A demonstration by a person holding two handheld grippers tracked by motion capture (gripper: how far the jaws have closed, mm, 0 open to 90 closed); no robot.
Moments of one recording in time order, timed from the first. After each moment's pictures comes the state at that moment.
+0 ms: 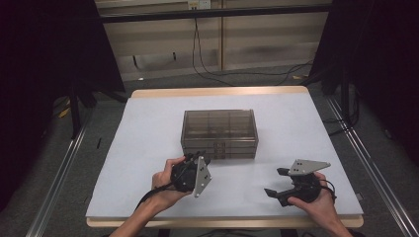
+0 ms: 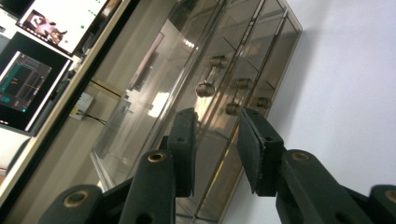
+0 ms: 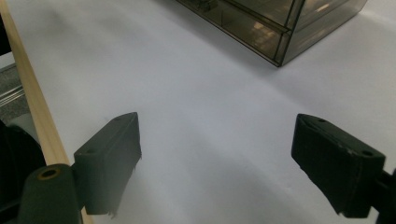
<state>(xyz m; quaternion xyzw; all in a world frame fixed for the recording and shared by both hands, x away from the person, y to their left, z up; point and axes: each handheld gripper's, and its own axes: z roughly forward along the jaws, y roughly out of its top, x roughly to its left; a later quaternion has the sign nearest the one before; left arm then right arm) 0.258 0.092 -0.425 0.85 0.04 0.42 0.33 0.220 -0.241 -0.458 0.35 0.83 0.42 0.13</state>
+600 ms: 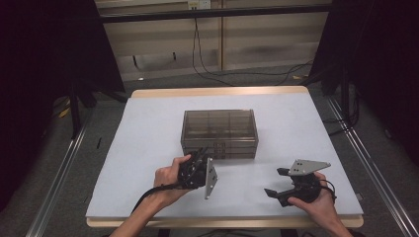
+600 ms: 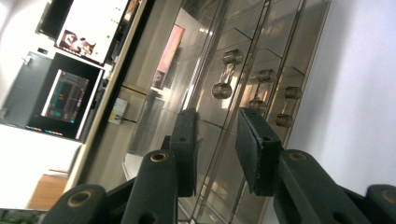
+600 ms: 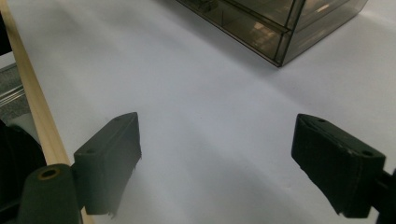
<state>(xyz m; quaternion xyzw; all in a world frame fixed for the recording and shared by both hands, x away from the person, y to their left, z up) 0.263 0.075 -0.436 0.83 0.00 0.49 0.26 0.220 -0.241 -0.458 0.35 0.83 0.42 0.13</state>
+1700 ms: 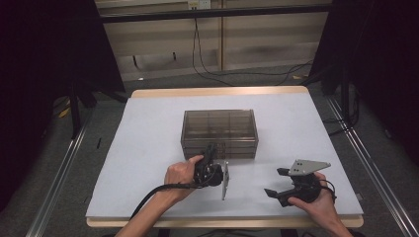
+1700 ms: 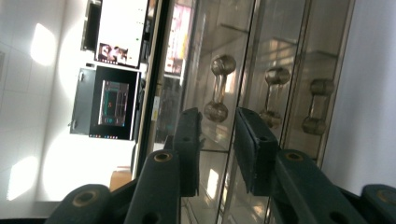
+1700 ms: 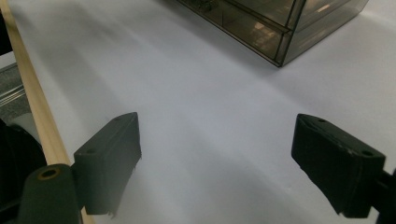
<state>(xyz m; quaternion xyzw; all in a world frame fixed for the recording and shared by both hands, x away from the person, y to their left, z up) 0.274 0.044 -0.466 0.80 -0.05 0.57 0.17 0.220 -0.241 -0.458 0.35 0.83 0.42 0.13</state>
